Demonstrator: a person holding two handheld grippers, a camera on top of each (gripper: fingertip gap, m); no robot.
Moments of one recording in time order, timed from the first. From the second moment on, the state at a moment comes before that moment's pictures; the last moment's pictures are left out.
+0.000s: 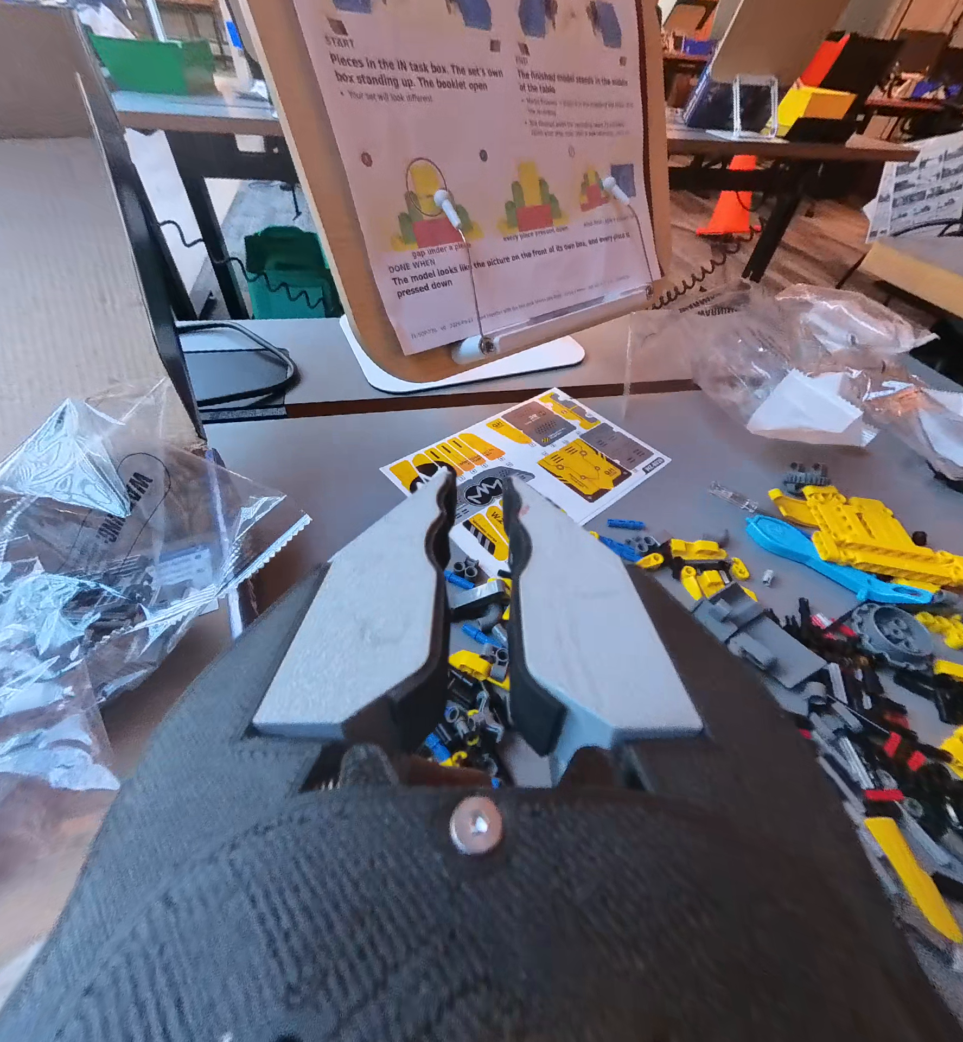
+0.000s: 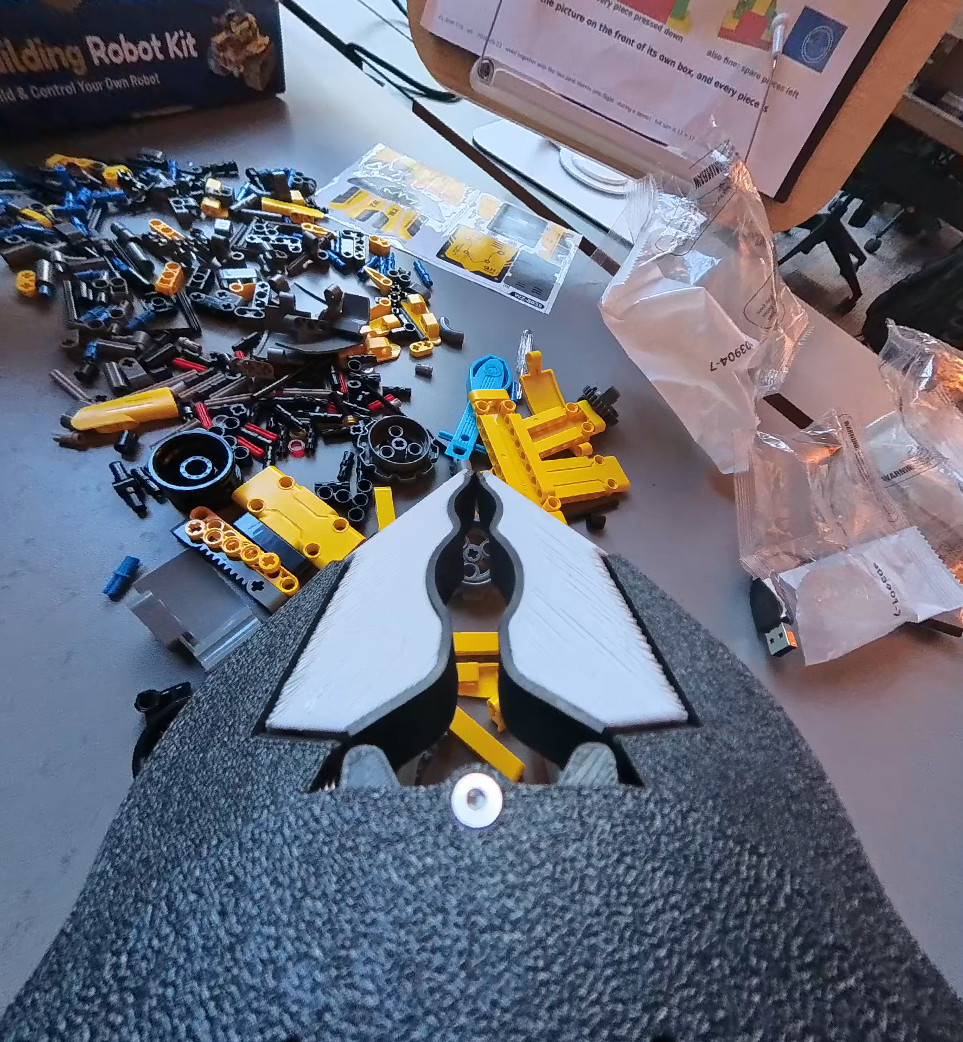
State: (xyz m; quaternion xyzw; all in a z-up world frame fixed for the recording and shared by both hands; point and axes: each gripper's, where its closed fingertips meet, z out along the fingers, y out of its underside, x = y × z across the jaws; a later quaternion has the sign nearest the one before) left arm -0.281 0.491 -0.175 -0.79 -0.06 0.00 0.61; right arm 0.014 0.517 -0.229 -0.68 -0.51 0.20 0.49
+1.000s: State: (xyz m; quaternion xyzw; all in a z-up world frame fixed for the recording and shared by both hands) left arm -0.210 0.472 -0.284 -0.91 0.20 0.01 0.36; right arm 0.013 0.514 -0.230 -0.68 -0.52 0.19 0.49
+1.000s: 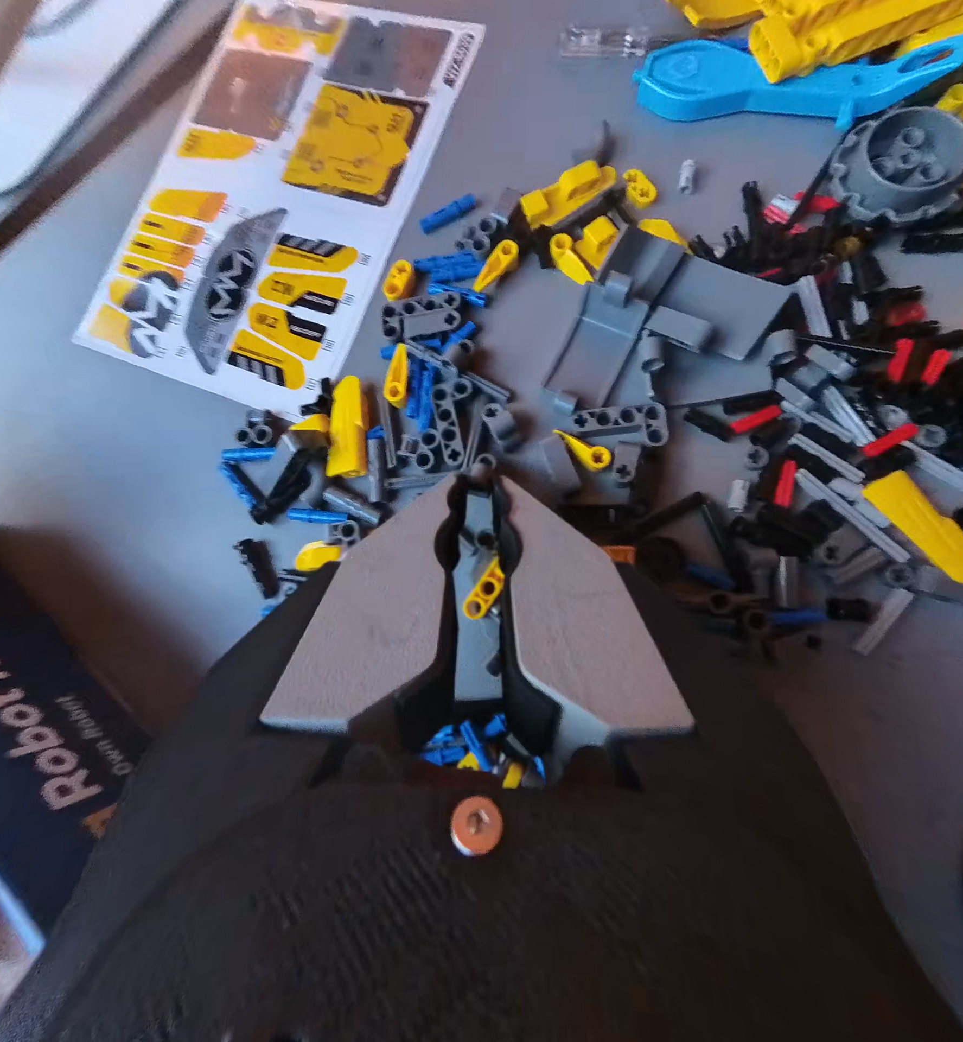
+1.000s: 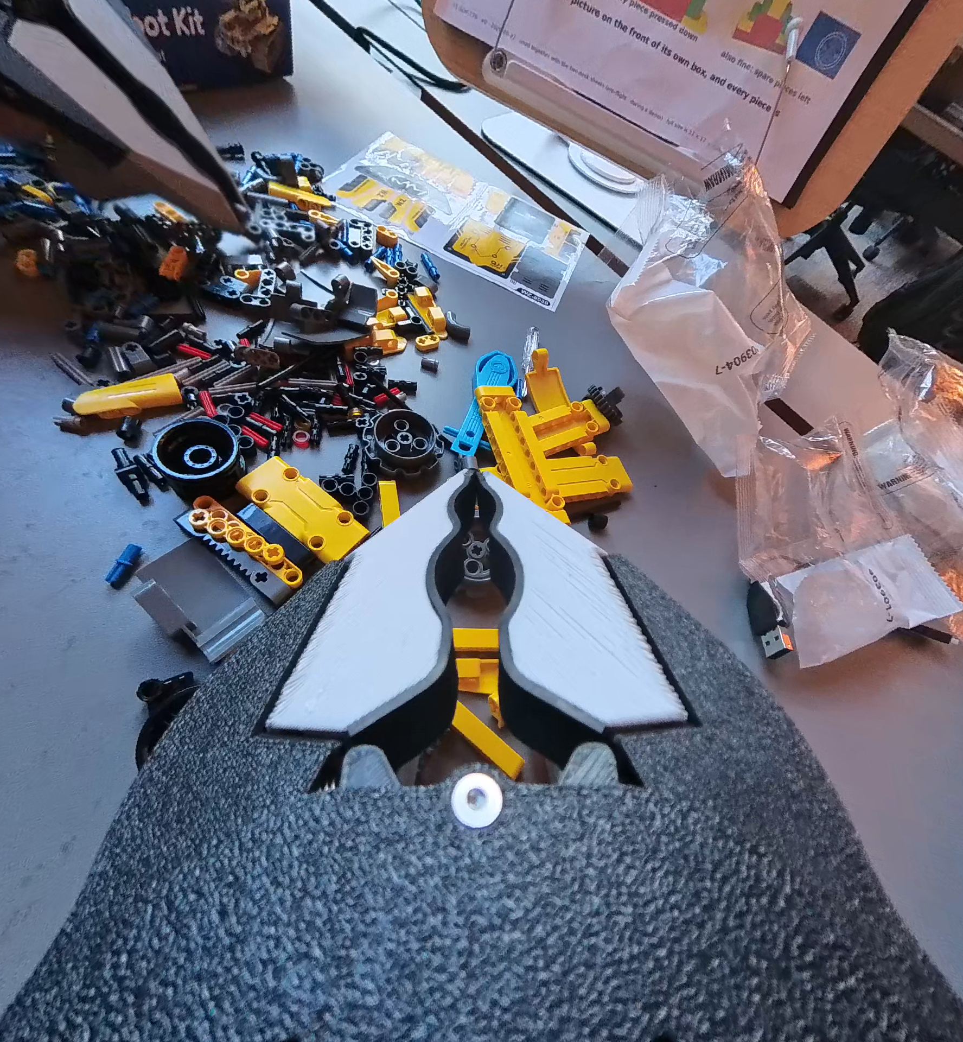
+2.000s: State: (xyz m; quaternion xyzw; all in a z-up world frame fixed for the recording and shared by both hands) left arm -0.165 0.447 -0.272 -0.88 0.30 -0.13 0.34; right arm 0.011 0.512 -0.234 -0.67 -0.53 0.18 0.48
